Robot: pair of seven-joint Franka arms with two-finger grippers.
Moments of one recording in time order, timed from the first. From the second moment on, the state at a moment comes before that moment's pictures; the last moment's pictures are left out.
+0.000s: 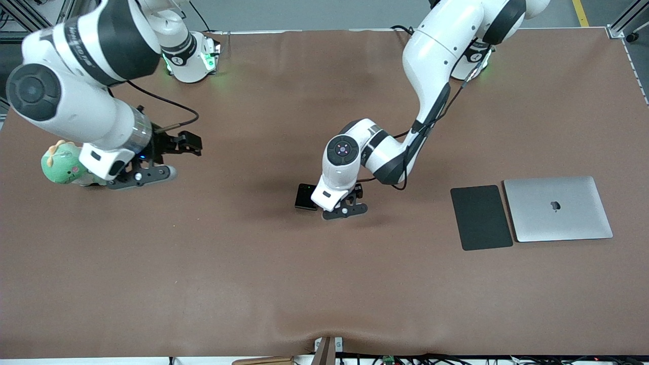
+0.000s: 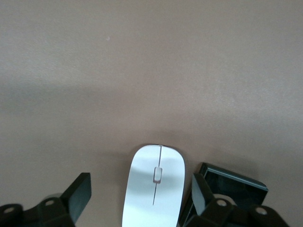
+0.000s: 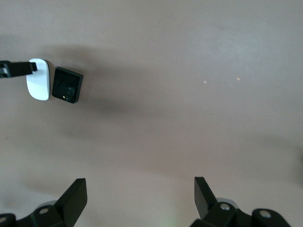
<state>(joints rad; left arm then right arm) -0.67 0.86 -0.09 -1.35 0.10 2.27 -0.96 0.26 0.22 0.04 -1.54 0.12 1.61 0.10</state>
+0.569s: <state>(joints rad) -0.69 0.90 -0.09 -1.33 0.10 2.27 -0.96 0.30 0.42 0.04 -1.54 0.12 1.77 0.10</state>
